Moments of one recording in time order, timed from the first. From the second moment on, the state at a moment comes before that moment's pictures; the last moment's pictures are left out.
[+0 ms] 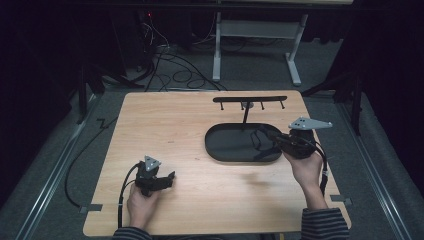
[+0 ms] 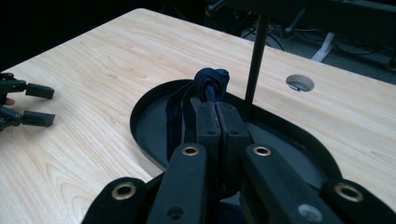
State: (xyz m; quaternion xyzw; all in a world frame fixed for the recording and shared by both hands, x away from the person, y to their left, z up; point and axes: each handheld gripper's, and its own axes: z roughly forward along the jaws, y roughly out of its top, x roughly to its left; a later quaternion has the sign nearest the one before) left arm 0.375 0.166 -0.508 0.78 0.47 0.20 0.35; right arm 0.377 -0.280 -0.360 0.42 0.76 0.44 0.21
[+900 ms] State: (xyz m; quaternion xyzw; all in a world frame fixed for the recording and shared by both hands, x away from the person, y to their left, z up) left arm 0.375 0.166 -0.508 0.78 0.47 0.20 0.35; right arm 0.408 -0.281 -0.345 0.43 0.75 0.45 0.22
